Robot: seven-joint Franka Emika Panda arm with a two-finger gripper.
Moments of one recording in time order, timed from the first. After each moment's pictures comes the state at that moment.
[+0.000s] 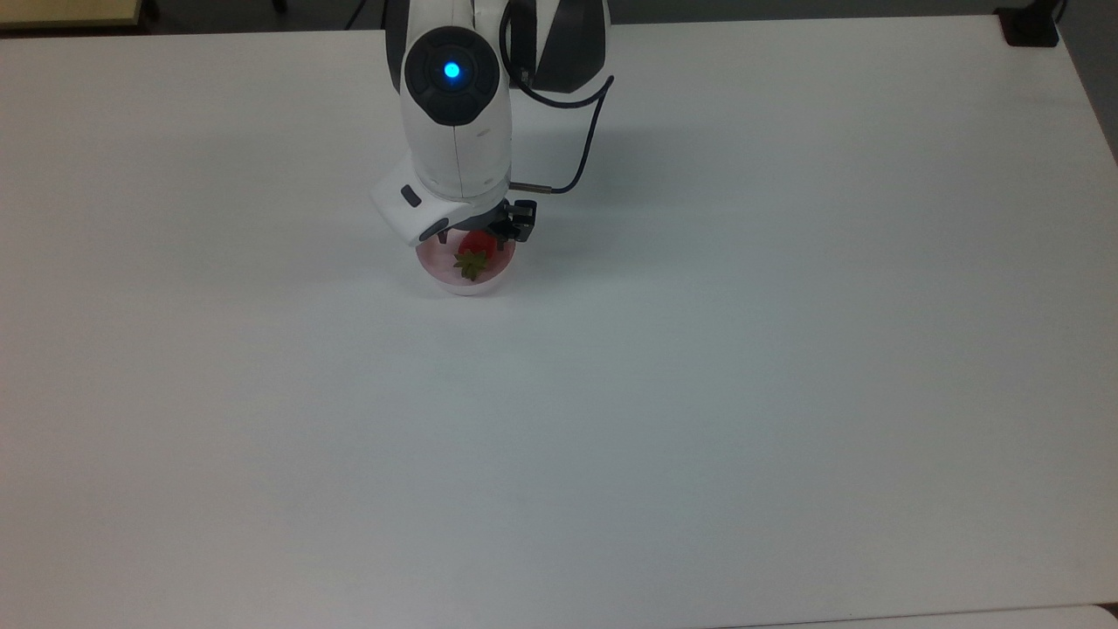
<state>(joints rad) 0.07 0.36 -0.02 -1.78 -0.05 1.97 0.14</state>
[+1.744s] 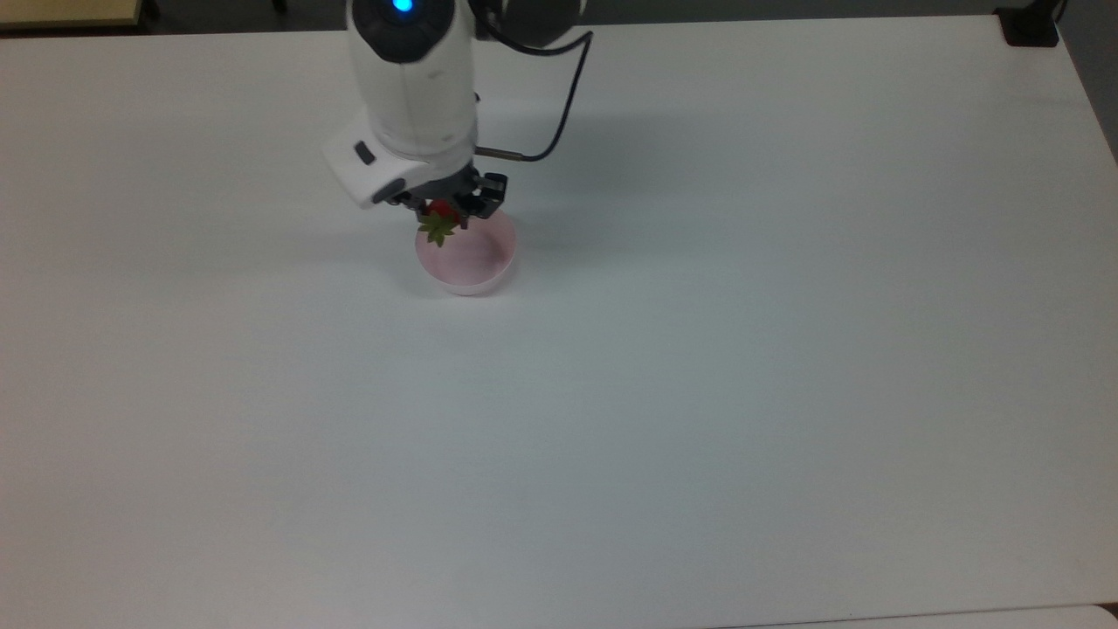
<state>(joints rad) 0.03 0.30 -0.03 -1.70 -0.05 1.87 0.13</state>
